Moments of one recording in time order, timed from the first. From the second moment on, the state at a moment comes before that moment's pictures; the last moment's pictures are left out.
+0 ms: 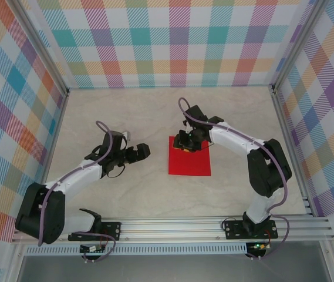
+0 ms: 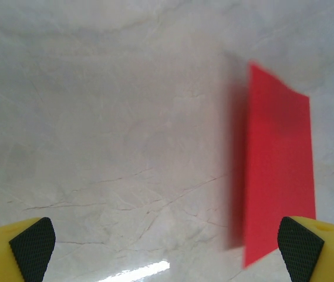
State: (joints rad) left arm -0.37 1.25 0.64 -0.17 0.25 -0.63; right arm 0.59 1.76 1.31 -0.64 -0.36 0.71
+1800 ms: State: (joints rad) left arm -0.37 1.22 0.64 -0.20 0.25 -0.63; right arm 0.64 2.09 1.52 -0.94 0.02 0.63
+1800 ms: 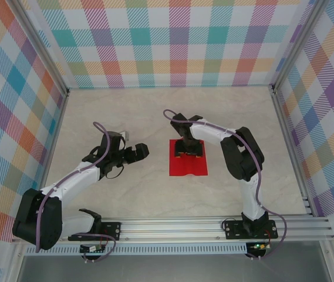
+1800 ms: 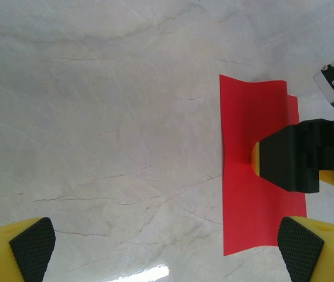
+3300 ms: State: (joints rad) left arm -0.47 1.32 0.70 -0.21 0.36 -0.63; right arm 0.46 1.84 1.05 -0.40 -0.51 0.78
